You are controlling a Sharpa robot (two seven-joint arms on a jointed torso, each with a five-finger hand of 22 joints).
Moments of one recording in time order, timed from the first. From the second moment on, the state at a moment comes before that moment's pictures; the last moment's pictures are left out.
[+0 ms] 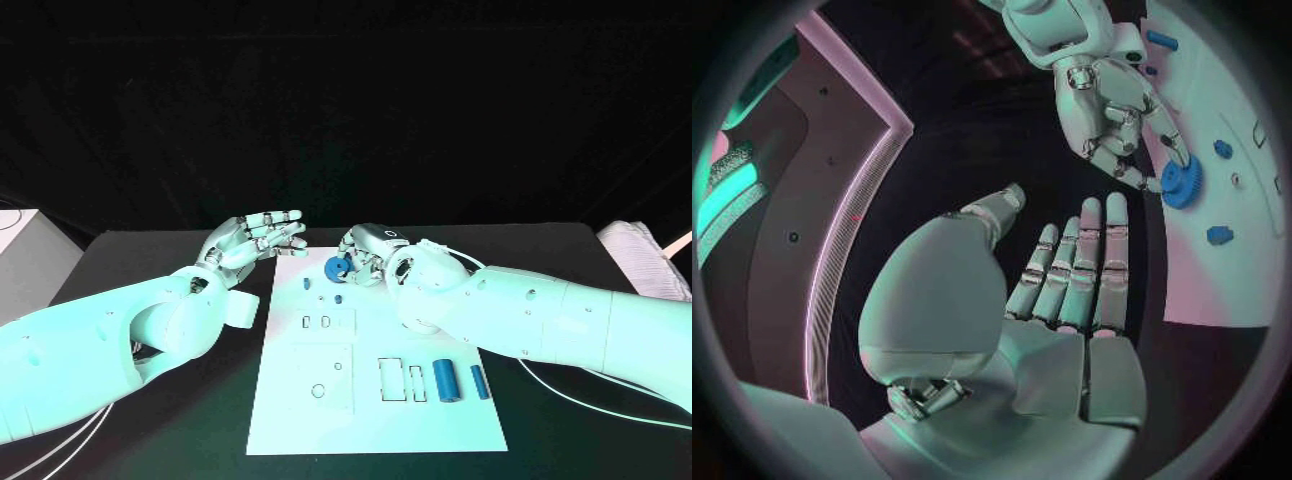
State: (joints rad) left arm 1.20 -0.88 0.01 1.53 -0.06 -0.27 0.47; left_hand 1.36 -0.15 0.41 0.10 0.08 0.73 0.20 0.14 0.13 0.88 0.21 0.11 0.07 0.89 0.15 0.43 0.37 0.16 0.79 0.24 0.56 0.31; right arm 1.32 -0.43 -0.16 1.25 -1.42 -0.45 -0.29; right_hand 1.44 -0.18 0.37 0.25 0.21 0.95 0.15 0.20 0.47 1.47 0.06 1.56 1.31 1.47 -0.01 1.57 1.31 0.05 1.47 0.09 1.38 1.31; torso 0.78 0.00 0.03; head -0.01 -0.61
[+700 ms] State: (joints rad) left arm 1.20 -0.89 0.01 1.54 -0.06 -0.27 0.46; left_hand 1.36 -0.15 0.41 0.10 0.08 0.73 0.20 0.14 0.13 0.87 0.21 0.11 0.07 0.89 0.15 0.43 0.37 0.16 0.79 0.25 0.56 0.31; right arm 1.31 -0.41 -0.16 1.23 -1.52 -0.46 -0.31; right_hand 1.42 -0.20 0.38 0.23 0.20 0.95 0.15 0.21 0.46 1.47 0.06 1.56 1.31 1.47 -0.01 1.57 1.31 0.05 1.47 0.09 1.38 1.31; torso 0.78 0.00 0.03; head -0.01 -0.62
